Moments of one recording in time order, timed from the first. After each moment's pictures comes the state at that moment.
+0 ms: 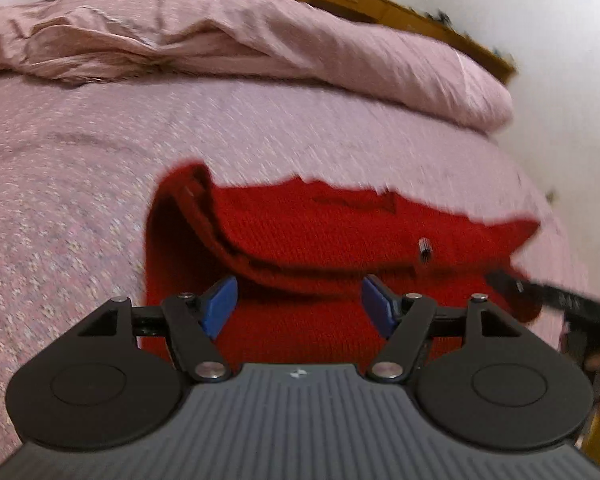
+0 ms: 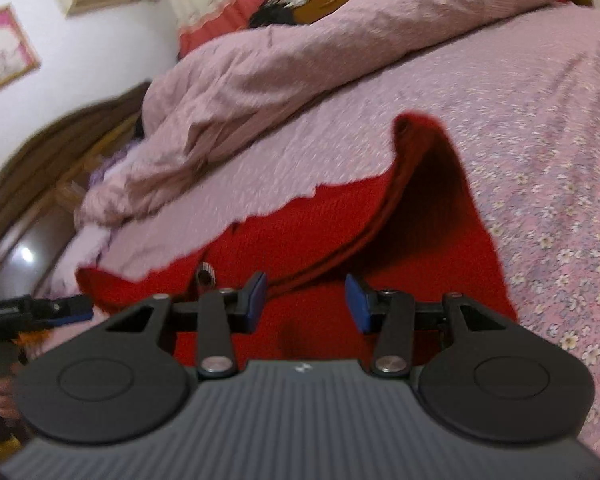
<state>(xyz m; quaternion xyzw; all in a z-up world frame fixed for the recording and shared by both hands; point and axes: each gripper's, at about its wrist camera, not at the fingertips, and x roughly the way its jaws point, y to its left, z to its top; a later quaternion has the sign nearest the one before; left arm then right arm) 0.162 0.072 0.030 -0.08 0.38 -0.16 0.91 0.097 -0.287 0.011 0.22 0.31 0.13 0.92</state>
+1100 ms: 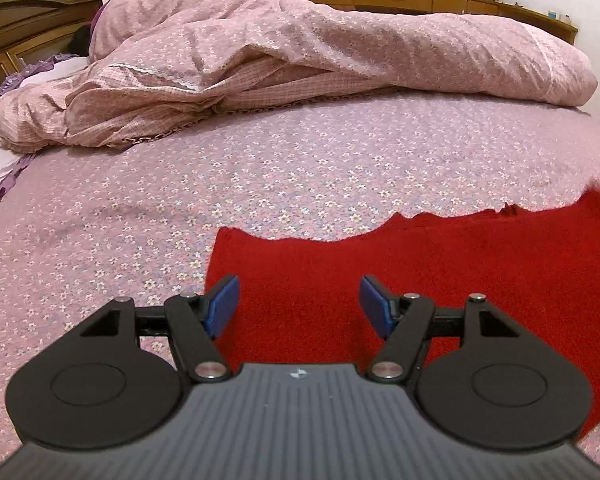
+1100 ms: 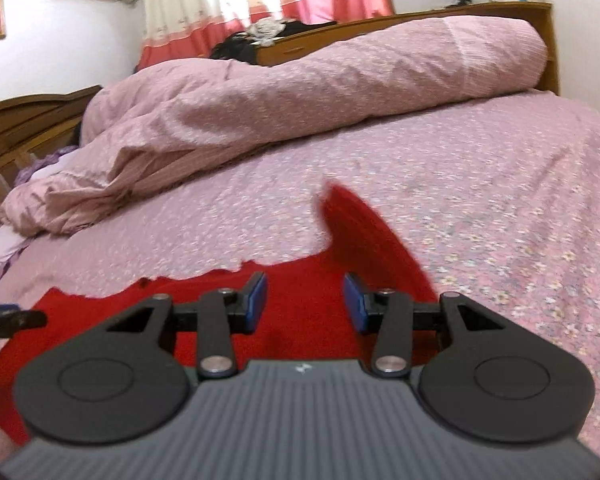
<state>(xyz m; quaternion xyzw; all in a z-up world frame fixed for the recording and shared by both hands) 0.249 0.048 0.005 0.05 0.35 -0.03 0.94 0.161 -0.282 0.009 0.12 0.25 0.01 0.96</state>
